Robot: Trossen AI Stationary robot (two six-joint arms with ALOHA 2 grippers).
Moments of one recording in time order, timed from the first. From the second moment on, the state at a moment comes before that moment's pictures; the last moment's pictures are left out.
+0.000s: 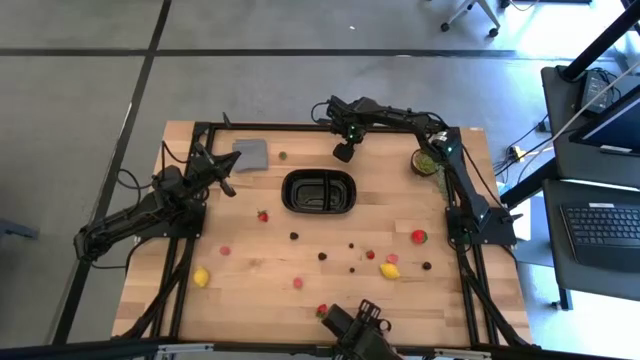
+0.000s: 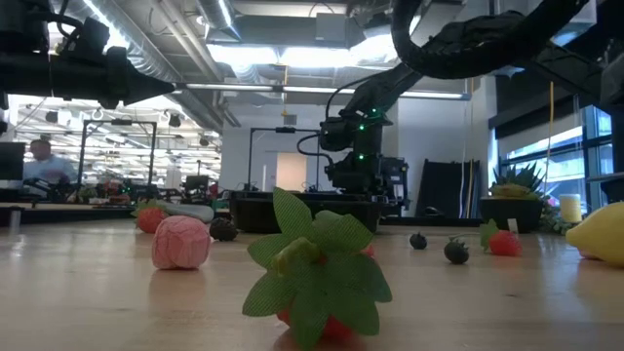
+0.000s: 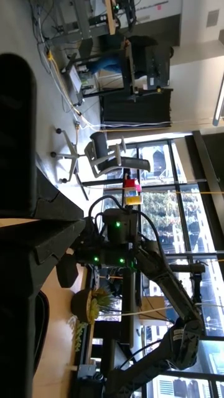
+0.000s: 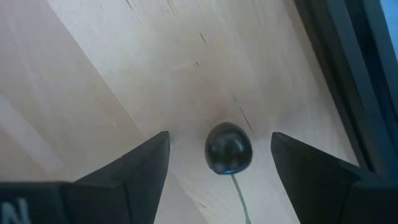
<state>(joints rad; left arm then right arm) 0.51 0.00 0.01 0.17 -0.17 0.08 -0.64 2.32 1.86 -0.97 0.05 -0.11</state>
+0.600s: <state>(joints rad) 0.51 0.00 0.01 0.17 -0.17 0.08 -0.64 2.32 1.86 -0.97 0.02 -0.11</state>
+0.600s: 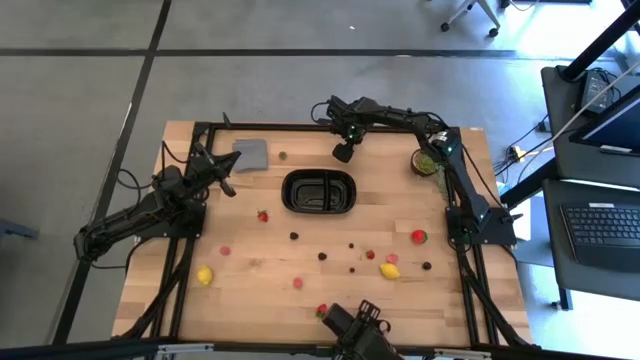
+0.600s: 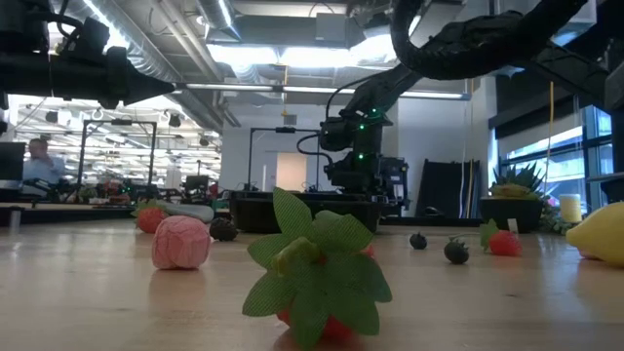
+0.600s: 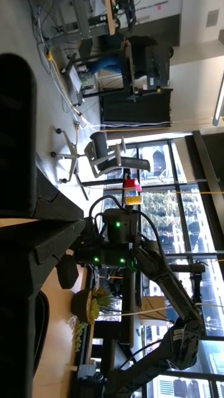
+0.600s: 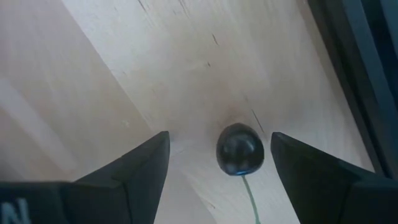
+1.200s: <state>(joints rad) 0.51 0.00 0.01 0.17 -0.17 0.08 -0.64 2.32 1.86 -0.97 0.01 -0.08</state>
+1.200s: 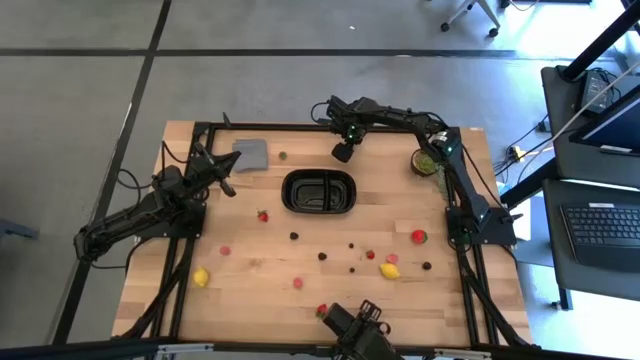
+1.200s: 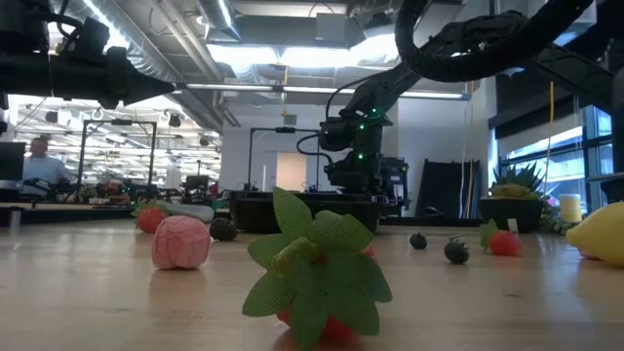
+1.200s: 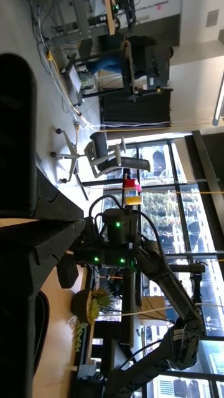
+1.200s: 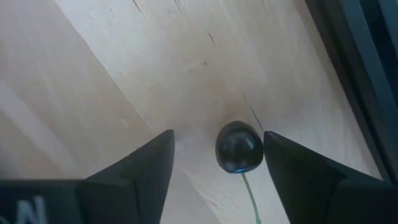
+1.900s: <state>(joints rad) 0.51 0.00 0.01 0.17 -0.17 0.08 -0.64 2.32 1.86 -0.97 0.02 -0.09</state>
